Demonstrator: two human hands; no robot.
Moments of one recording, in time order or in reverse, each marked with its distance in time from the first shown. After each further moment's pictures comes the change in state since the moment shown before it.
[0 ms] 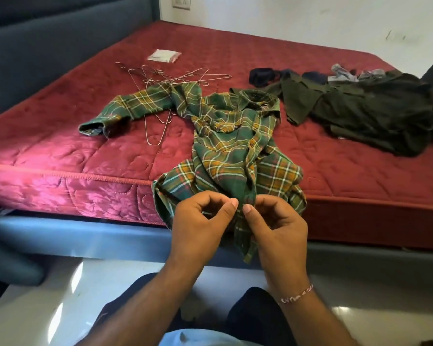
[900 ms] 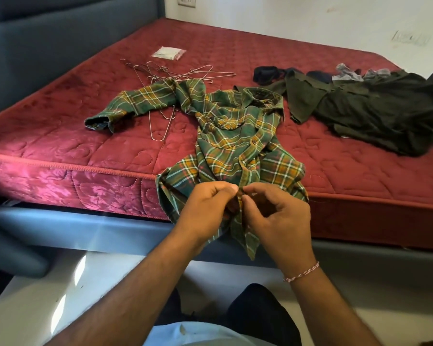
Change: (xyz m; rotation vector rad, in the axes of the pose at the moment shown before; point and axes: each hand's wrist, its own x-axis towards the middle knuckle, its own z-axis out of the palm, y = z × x) left_hand 0.022 0.007 0.002 -0.100 -0.285 -0.167; right_hand 0.020 -0.013 -0.006 -0.521 -0.137 -0.439
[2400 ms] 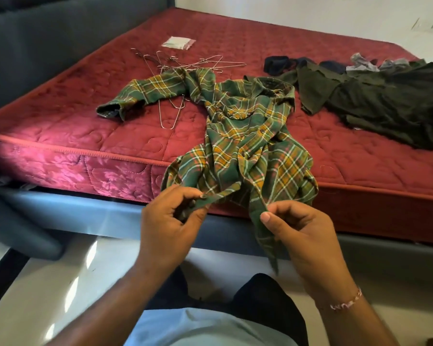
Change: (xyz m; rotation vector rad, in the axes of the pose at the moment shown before) left_hand -0.060 -0.034 -0.051 0.465 0.424 0.531; right_hand -0.040 -0.006 -0.028 0.573 -0.159 0.517
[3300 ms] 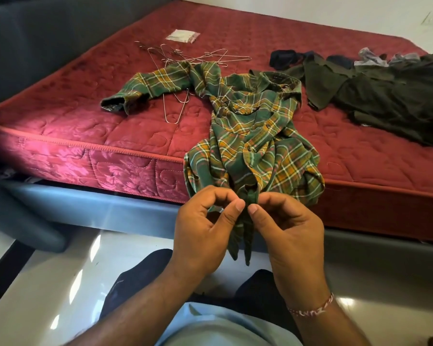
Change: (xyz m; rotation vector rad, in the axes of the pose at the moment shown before) left_hand -0.011 0.038 0.027 -0.307 -0.094 -0.231; right_hand -0.013 -0.004 0.045 0.069 0.146 -0.121
